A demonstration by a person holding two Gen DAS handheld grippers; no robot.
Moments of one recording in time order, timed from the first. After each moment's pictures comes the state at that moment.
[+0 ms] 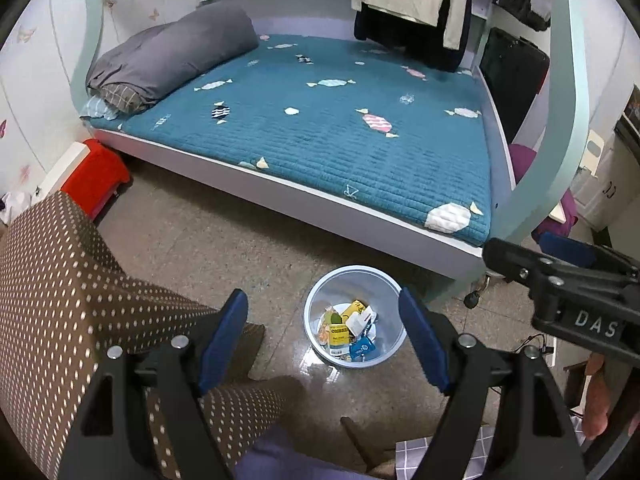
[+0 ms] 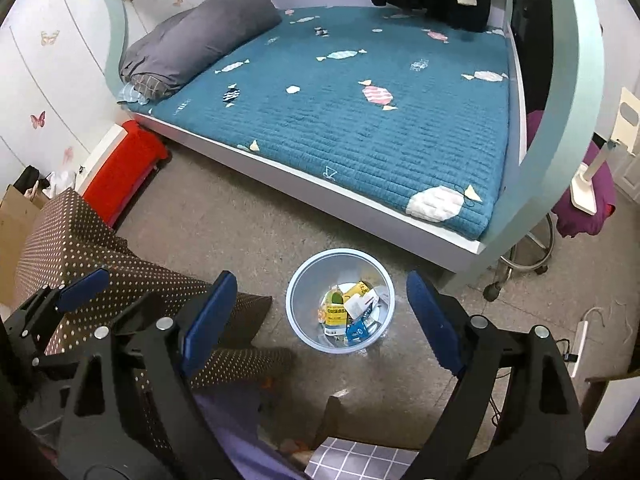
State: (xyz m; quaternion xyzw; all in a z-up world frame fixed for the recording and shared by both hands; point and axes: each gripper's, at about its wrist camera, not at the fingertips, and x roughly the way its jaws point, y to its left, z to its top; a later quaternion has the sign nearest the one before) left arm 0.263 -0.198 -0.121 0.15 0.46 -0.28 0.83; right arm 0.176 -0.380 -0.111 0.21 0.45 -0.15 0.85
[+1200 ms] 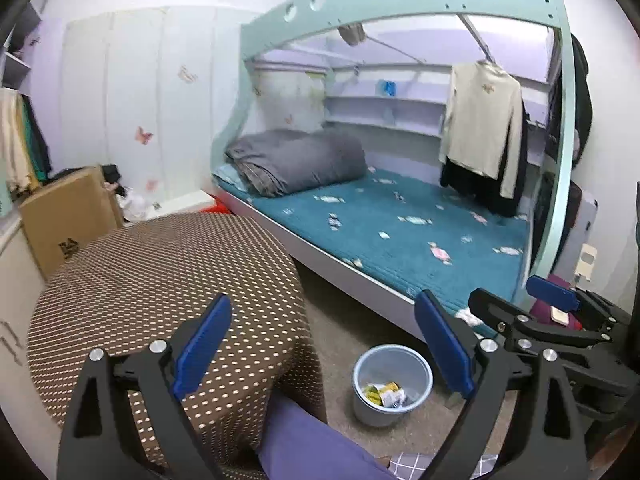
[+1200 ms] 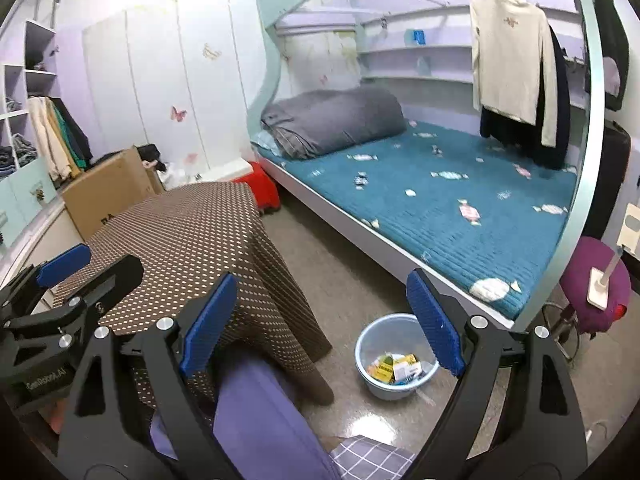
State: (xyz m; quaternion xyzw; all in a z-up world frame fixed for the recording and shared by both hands) left arm 0.022 -0.049 0.006 0.03 0.23 -0.11 0.97; right arm 0.011 -0.251 -0.005 0.09 0.26 0.02 0.96
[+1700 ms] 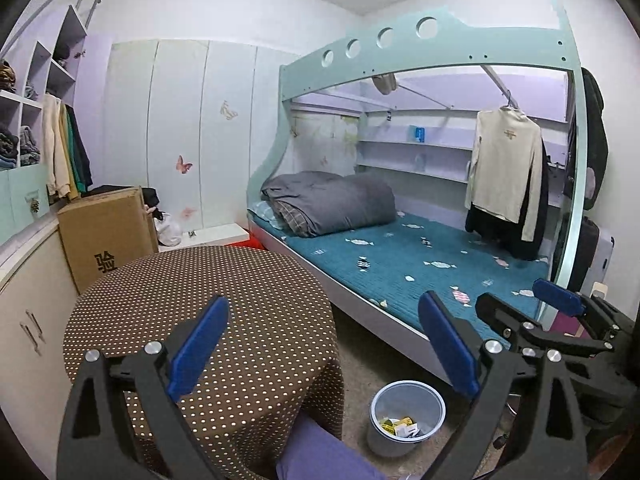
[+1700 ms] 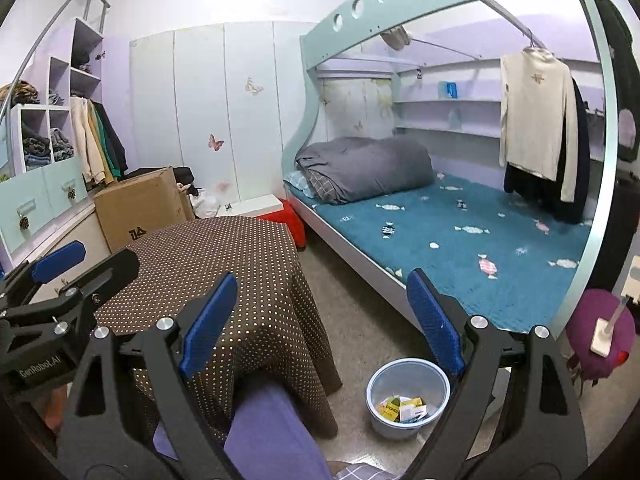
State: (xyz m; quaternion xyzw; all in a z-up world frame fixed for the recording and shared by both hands) left arm -0.035 -0.022 0.039 0.01 0.16 -0.06 0.99; right arm -0.021 -0.231 0.026 0.05 0.18 0.07 0.98
